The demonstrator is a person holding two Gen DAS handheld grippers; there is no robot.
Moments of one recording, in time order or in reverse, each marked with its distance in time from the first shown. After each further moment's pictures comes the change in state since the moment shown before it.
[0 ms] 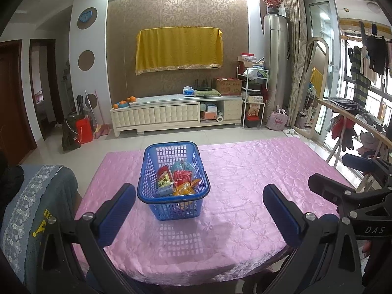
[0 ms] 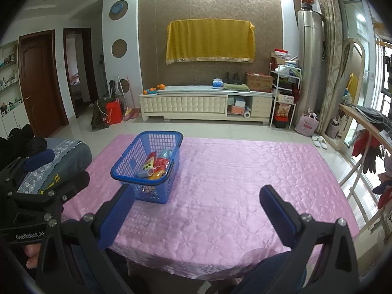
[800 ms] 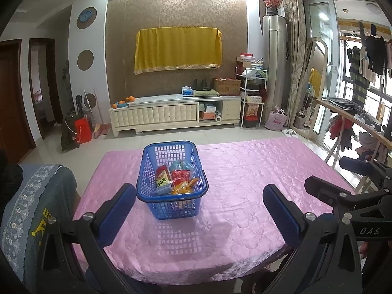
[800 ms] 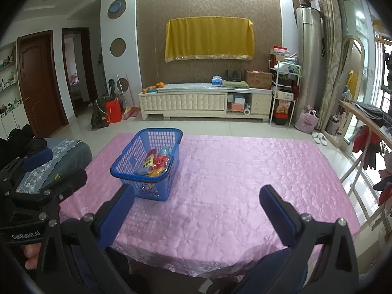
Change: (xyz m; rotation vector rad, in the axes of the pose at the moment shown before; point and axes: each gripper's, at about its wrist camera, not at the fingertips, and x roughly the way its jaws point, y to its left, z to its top) left arm -0.003 0.000 0.000 -0.003 -0.001 -0.007; right arm -0.002 -0.005 0.002 0.007 0.015 0.002
